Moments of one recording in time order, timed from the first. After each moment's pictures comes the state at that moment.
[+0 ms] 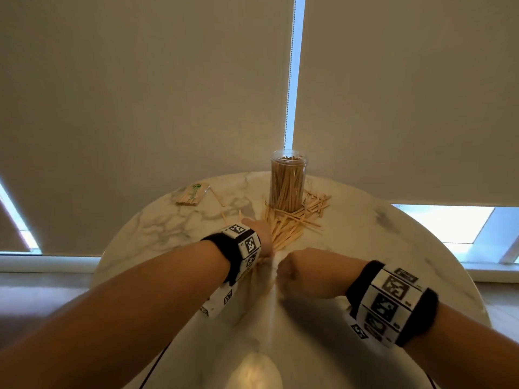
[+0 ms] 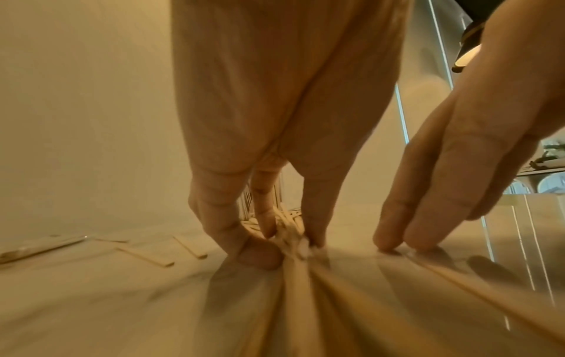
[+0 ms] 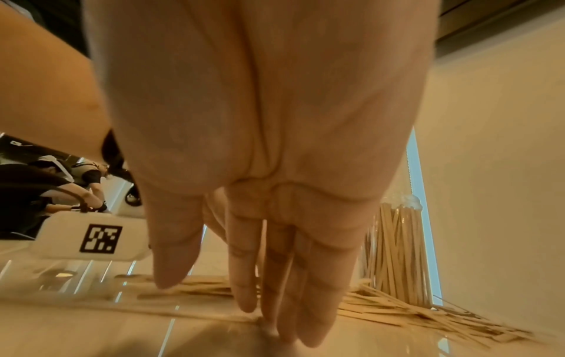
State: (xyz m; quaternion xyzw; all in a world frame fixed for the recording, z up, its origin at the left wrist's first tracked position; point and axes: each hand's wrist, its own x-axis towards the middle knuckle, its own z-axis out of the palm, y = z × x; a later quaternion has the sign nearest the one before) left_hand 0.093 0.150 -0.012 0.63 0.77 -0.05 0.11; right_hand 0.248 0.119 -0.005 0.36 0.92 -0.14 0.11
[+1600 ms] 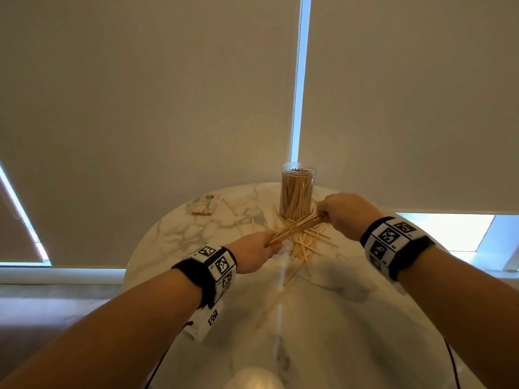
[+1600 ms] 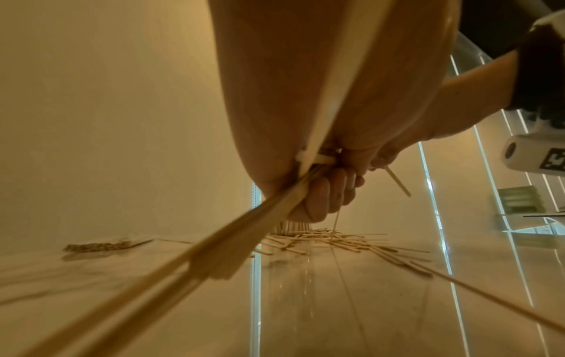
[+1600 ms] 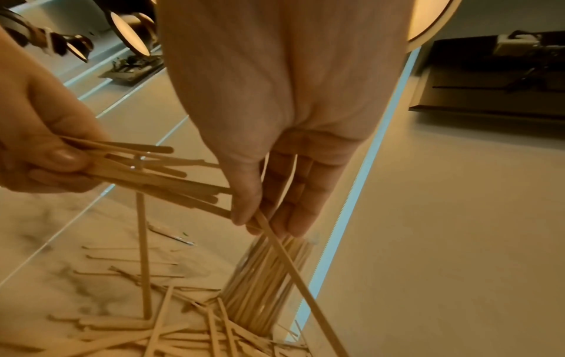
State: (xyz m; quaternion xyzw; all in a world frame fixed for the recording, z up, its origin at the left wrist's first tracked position) left_hand 0.048 0.091 -0.008 0.72 0.63 0.18 0.23; right_hand 0.260 0.174 0.050 0.45 0.88 0.12 -0.06
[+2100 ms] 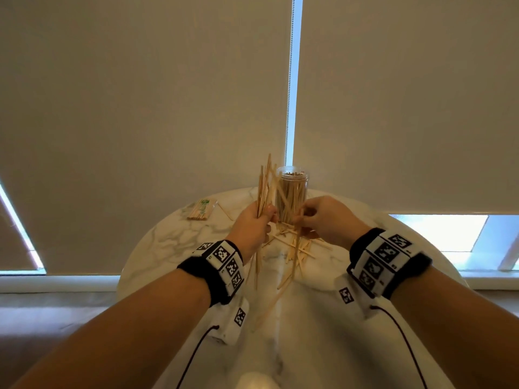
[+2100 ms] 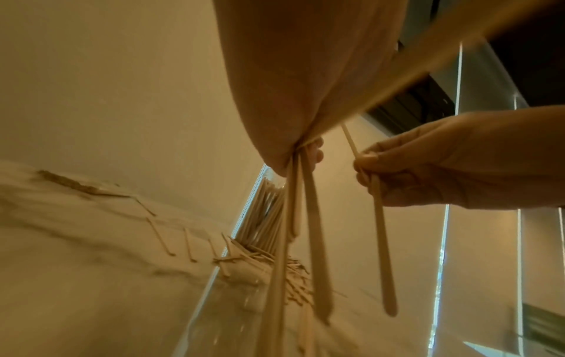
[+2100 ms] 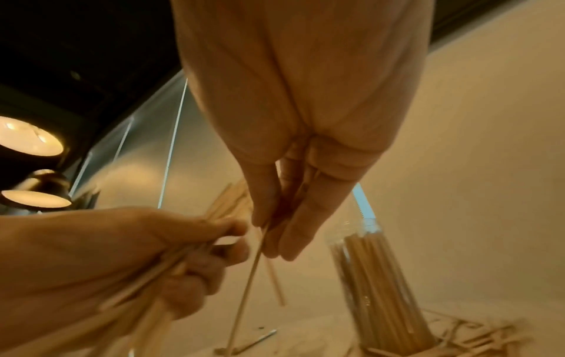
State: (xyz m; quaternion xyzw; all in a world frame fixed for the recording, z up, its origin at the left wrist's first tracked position) left_hand 0.070 0.110 0.010 0.51 0.52 0.58 0.37; right_hand 0.242 0.142 0.053 0.47 0.76 -0.33 -0.29
